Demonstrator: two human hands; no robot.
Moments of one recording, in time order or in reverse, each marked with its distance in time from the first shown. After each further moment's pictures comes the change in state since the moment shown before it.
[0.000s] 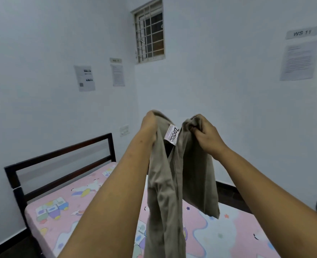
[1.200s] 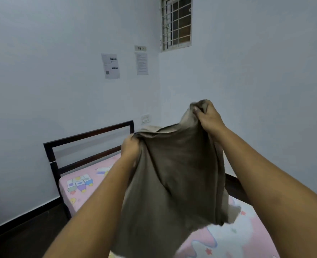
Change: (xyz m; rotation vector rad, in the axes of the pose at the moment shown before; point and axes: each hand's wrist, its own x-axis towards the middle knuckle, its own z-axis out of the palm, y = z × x) left_hand -0.026 -0.086 -0.115 0.380 0.337 0.119; right_hand 0.034 -0.003 0.039 0.138 -0.037 0.216
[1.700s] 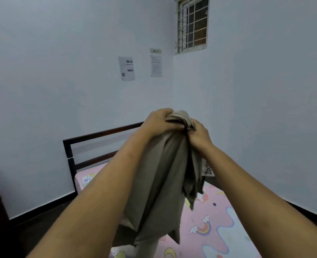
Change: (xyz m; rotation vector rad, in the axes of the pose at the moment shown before) left_hand -0.007 0.084 -0.023 0.497 -0.370 0.559; right_hand -0.044 -0.010 0.073 0.008 -0.091 -0.018
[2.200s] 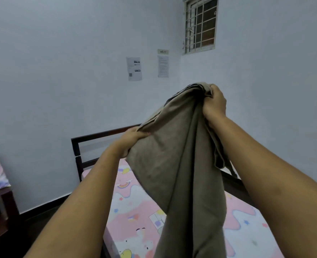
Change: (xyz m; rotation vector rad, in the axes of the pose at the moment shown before) left_hand -0.052 -0.095 -0.031 -0.683 -0.006 -0.469; right_hand 0.043 -0.060 -0.021 0.036 0.304 -0.094
